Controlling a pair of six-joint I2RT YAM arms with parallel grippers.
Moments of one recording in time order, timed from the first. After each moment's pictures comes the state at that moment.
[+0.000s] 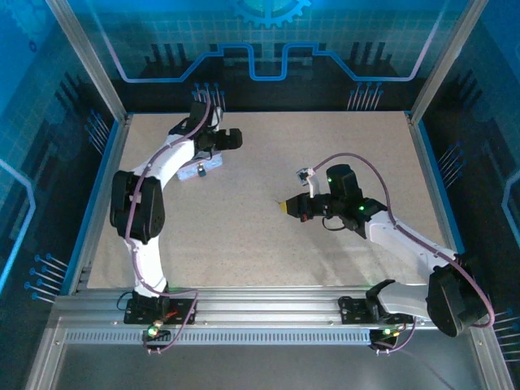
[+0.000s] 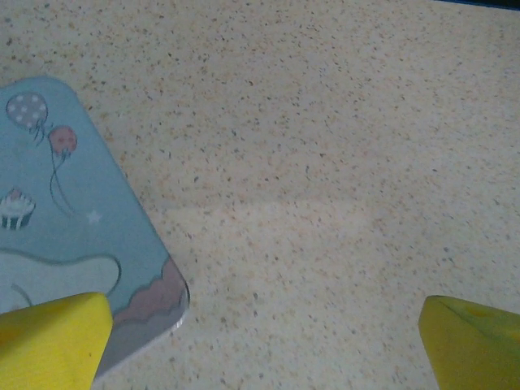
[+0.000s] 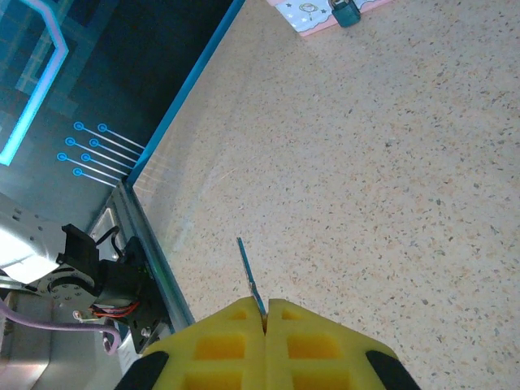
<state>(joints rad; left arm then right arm) -0.19 2.00 1.65 -0.48 0.10 -0.29 0.47 1.22 0.75 -0.14 -0.68 0.40</state>
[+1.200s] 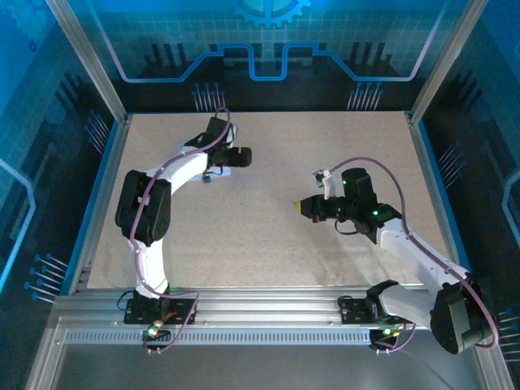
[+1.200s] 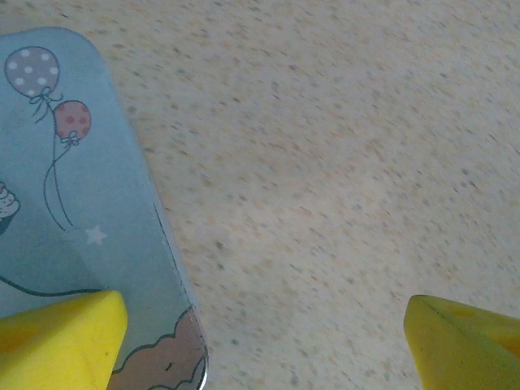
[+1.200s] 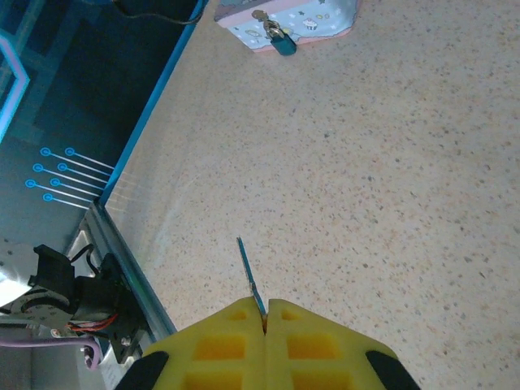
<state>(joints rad) -0.31 1.97 1.46 -0.39 0.05 -0.25 0.37 1.11 0.70 -0.25 -0.65 0.39</state>
